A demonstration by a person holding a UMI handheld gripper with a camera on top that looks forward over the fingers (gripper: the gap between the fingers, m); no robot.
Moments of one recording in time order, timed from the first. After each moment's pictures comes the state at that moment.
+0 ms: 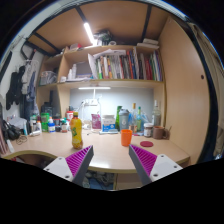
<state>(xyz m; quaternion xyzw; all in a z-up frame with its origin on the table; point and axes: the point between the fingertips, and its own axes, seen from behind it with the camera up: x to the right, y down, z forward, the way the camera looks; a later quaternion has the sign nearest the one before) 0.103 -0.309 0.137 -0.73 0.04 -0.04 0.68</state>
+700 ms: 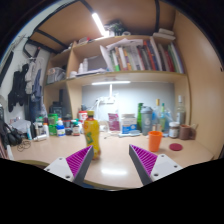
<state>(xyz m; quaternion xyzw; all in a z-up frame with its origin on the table) 0.024 -0.172 0.118 -0.73 0.00 0.02 0.69</state>
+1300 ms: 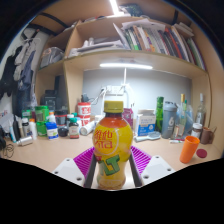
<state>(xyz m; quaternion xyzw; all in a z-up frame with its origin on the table) -0.065 0.023 0.089 -0.75 -0.01 0.00 0.66</state>
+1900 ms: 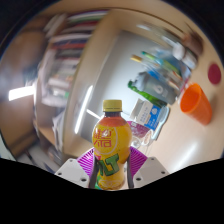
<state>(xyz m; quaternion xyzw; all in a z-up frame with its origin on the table) 0.036 0.050 0.191 -0.60 0.30 0.45 0.59</state>
